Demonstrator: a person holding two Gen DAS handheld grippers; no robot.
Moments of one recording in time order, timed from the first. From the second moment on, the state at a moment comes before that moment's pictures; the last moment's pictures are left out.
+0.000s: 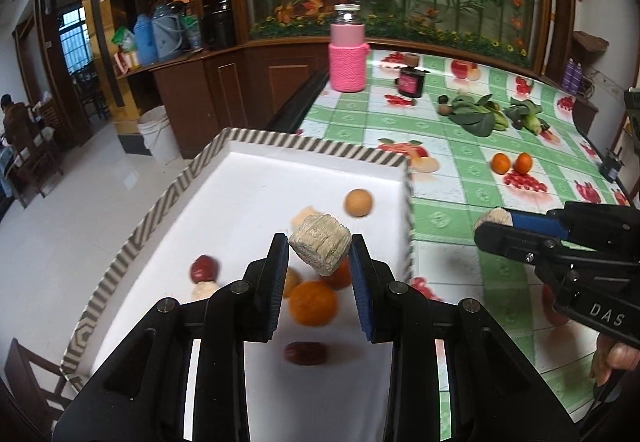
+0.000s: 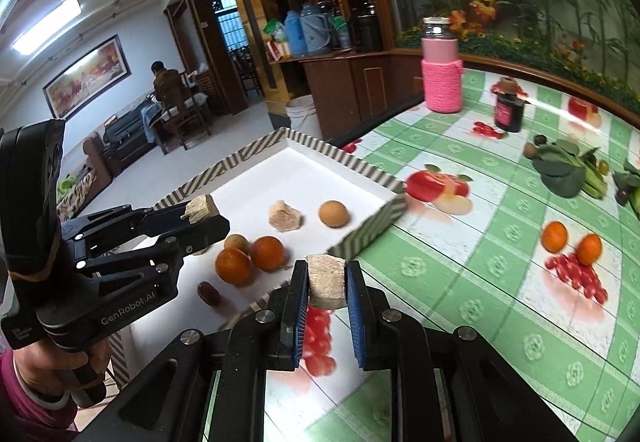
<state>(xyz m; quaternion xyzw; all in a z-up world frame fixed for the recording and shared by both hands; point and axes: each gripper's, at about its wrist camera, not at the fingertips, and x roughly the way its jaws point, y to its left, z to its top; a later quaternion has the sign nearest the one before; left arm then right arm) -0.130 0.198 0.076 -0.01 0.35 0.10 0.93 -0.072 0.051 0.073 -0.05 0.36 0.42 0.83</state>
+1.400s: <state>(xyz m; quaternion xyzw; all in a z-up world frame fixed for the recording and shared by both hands) -0.150 0.255 0.040 -0.06 0.43 0.11 0.90 -0.031 0.151 0.037 -0.13 0.41 0.42 0.80</state>
